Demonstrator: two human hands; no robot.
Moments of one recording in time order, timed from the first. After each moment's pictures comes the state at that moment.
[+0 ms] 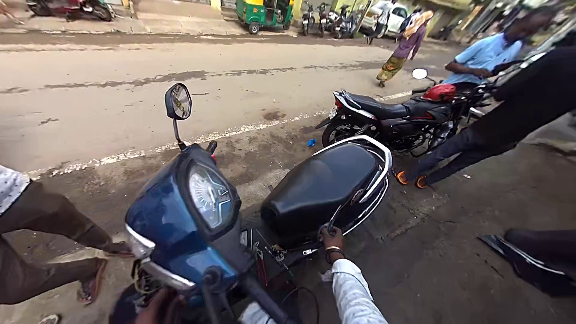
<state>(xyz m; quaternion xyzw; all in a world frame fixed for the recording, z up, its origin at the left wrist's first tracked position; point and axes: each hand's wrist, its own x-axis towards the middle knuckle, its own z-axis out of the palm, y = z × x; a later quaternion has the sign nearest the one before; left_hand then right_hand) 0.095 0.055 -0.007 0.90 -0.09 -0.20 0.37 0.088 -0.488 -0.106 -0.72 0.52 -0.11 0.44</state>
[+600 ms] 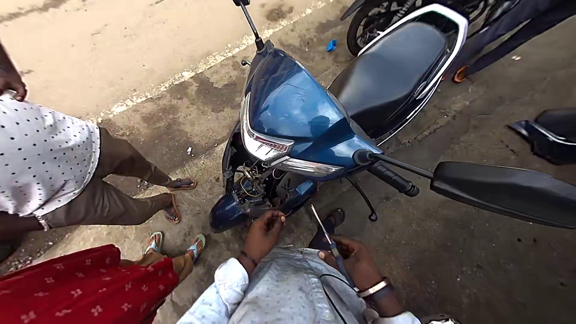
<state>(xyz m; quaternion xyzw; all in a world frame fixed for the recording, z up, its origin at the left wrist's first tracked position) 0.089 0.188 -0.026 0.74 -0.13 -0.35 0.56 -0.089 -0.016 0.040 -0.77 0.33 0.10 0.53</state>
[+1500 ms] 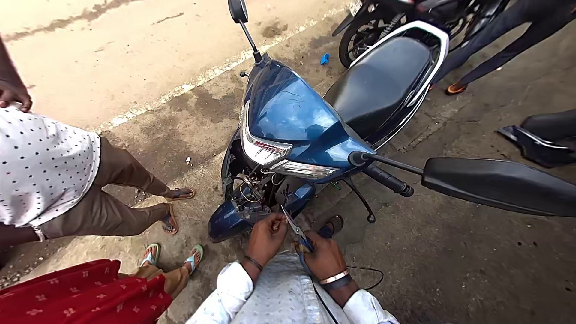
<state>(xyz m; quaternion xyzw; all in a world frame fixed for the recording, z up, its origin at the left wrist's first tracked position) 0.096 0.176 -0.009 0.79 -0.17 -0.32 0.48 -0.035 0.037 0.019 -0.90 0.31 0.14 0.27</state>
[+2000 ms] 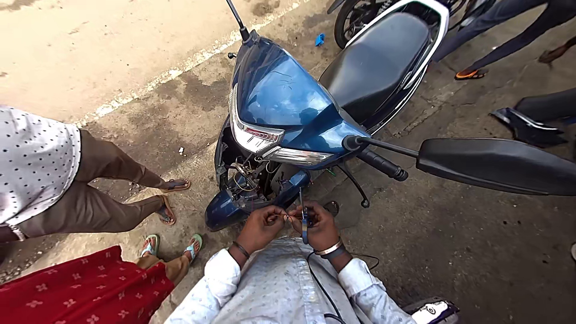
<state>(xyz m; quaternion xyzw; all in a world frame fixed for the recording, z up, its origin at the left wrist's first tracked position) 0.103 0.188 -0.003 0.70 -0.24 -0.40 0.54 -0.021 0.026 0.005 -0.73 0.24 -0.13 0.62</state>
